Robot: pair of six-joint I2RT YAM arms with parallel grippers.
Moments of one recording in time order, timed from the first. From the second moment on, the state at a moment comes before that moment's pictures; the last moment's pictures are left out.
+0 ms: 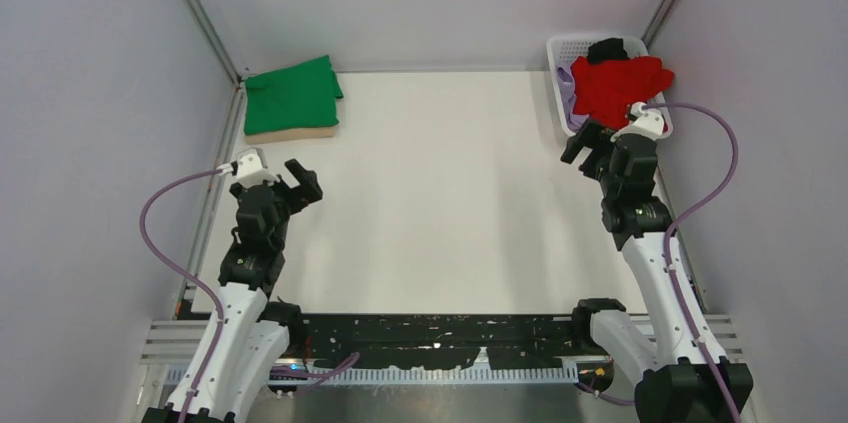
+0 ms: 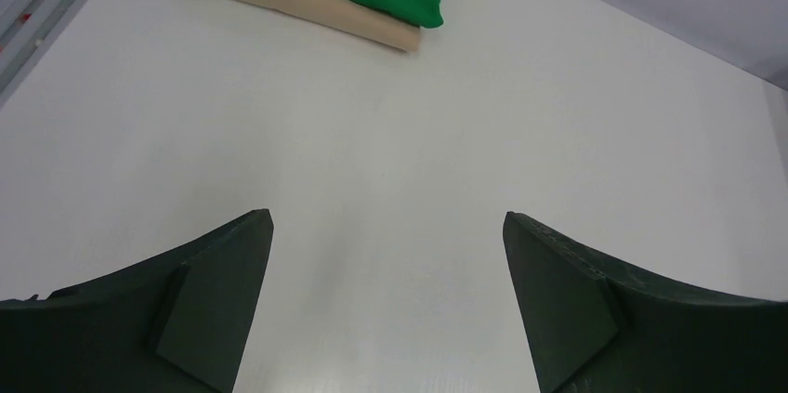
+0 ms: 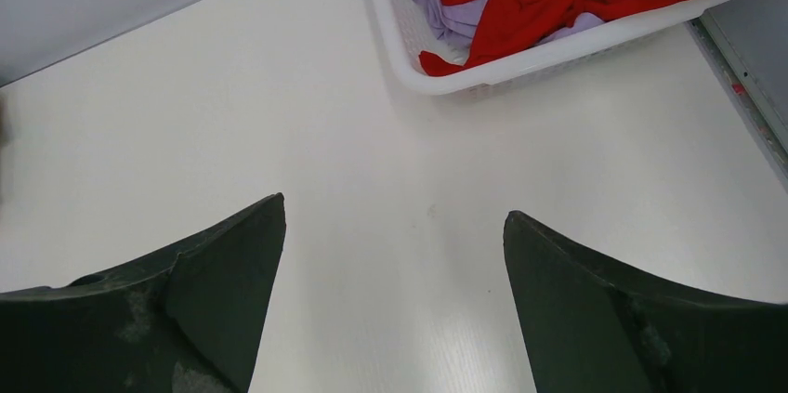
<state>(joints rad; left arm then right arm) -0.12 0.62 0.49 -0.12 -0.24 -0.40 0.00 0.88 0.78 -0.23 0.15 0.35</state>
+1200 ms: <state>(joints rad) -0.12 0.67 0.53 -0.17 -0.33 -0.39 -0.21 2.22 2.10 -0.61 0.30 0.20</state>
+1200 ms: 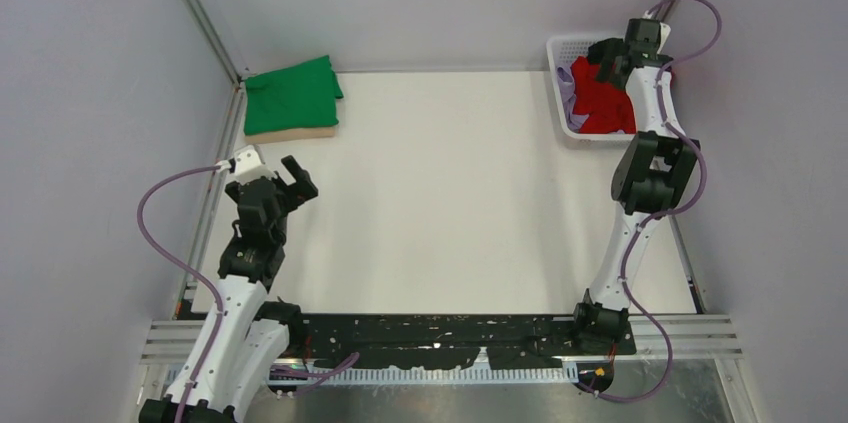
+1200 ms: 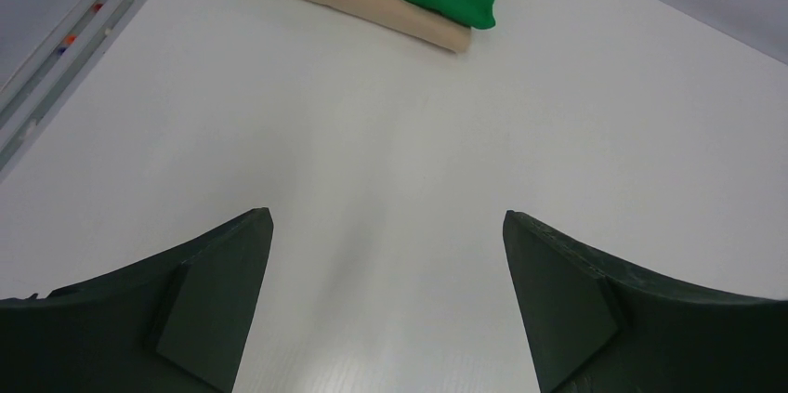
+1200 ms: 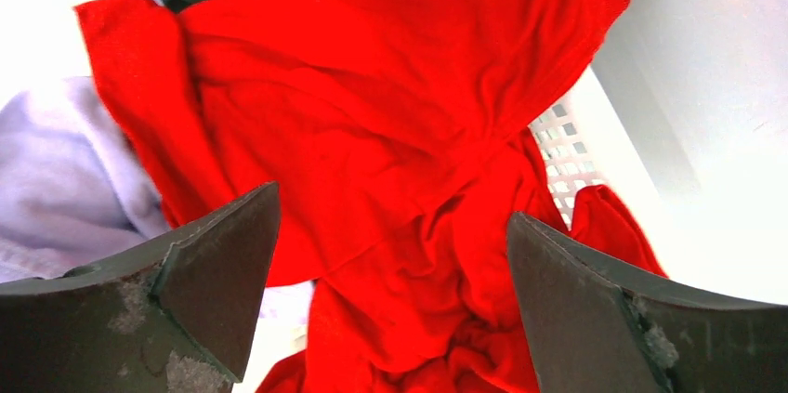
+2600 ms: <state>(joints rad) -0.12 0.50 0.51 -0.18 -0.33 -0.39 -0.23 1.70 2.15 -0.24 0.15 0.21</state>
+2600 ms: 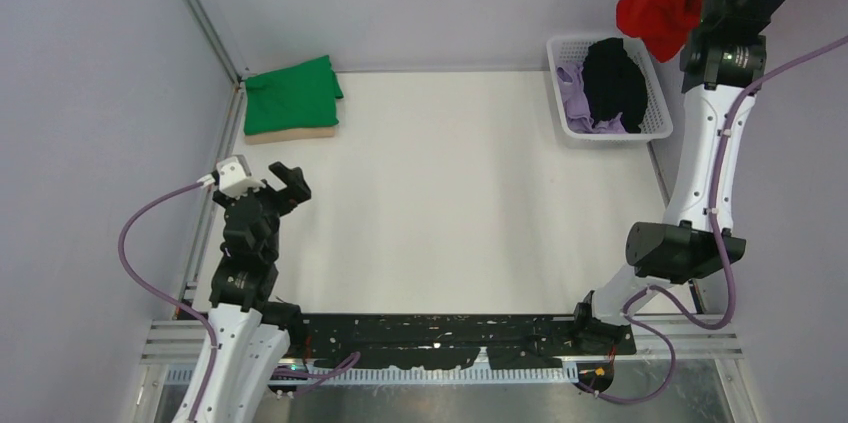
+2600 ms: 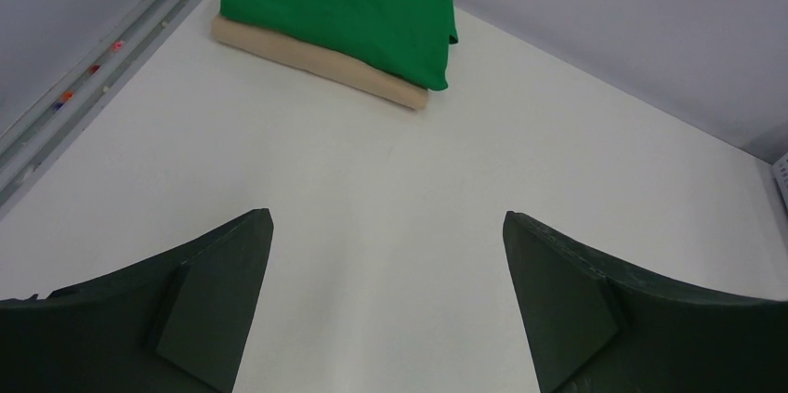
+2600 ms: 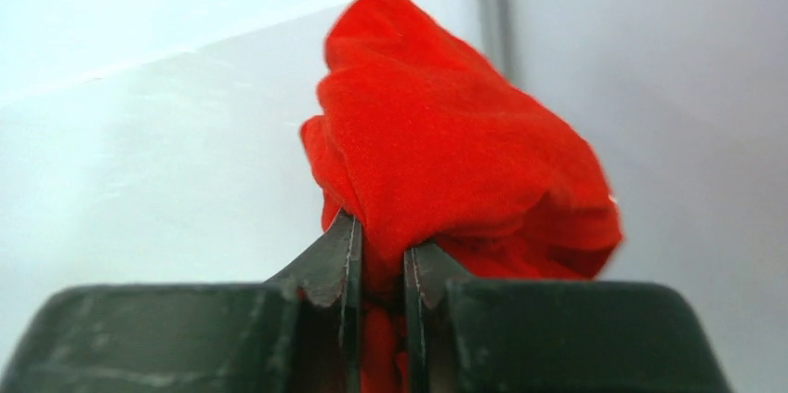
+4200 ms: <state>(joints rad) -0.15 0.69 0.50 -0.24 0.17 -0.55 0.69 1.73 1.47 -0.32 0.23 0.47</state>
